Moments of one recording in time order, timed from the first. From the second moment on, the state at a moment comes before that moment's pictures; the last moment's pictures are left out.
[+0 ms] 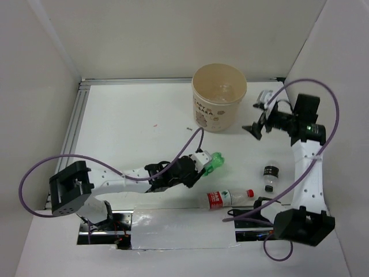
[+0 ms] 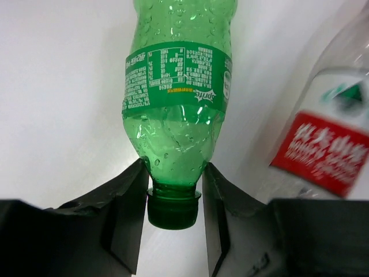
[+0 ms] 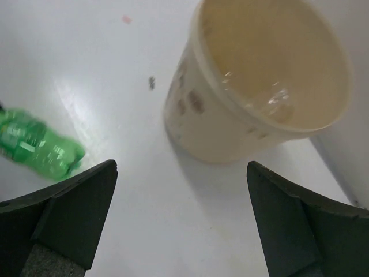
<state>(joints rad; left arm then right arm) -1.17 1.50 0.80 0.02 -0.21 -0.19 -0.24 1.16 1.32 -0.74 -1.03 -0.88</state>
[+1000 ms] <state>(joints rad) -0.80 2.01 1.86 -0.03 -0.33 0.02 -0.23 0.85 0.86 -1.24 -1.02 -1.51</state>
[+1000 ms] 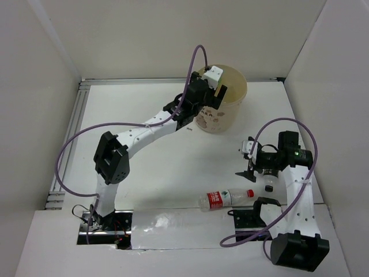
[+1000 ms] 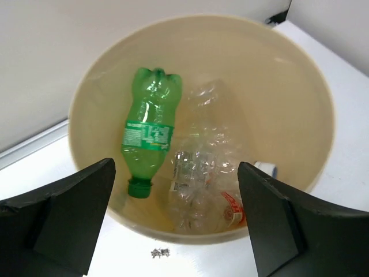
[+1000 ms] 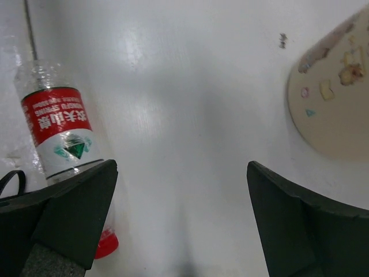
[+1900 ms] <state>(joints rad) -1.11 0.87 0.64 -0.20 -0.49 -0.37 0.69 1.16 0.51 -0.63 -0.60 -1.00</state>
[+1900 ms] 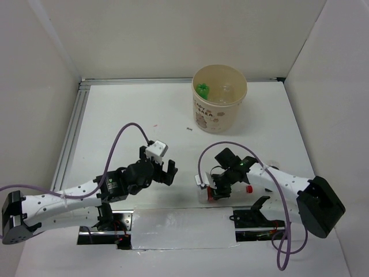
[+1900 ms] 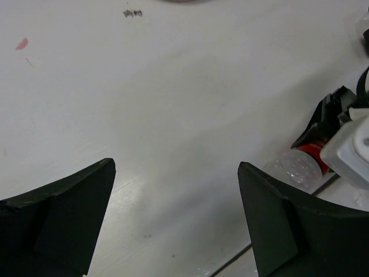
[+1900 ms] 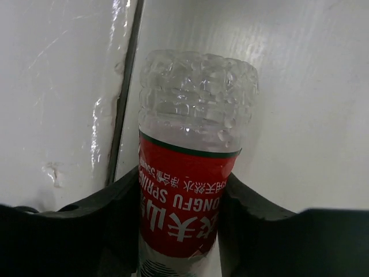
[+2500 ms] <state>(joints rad) -1.18 0.85 0.50 -0.09 -0.43 -0.48 0.37 1.16 1.24 -0.44 -0.73 -0.67</state>
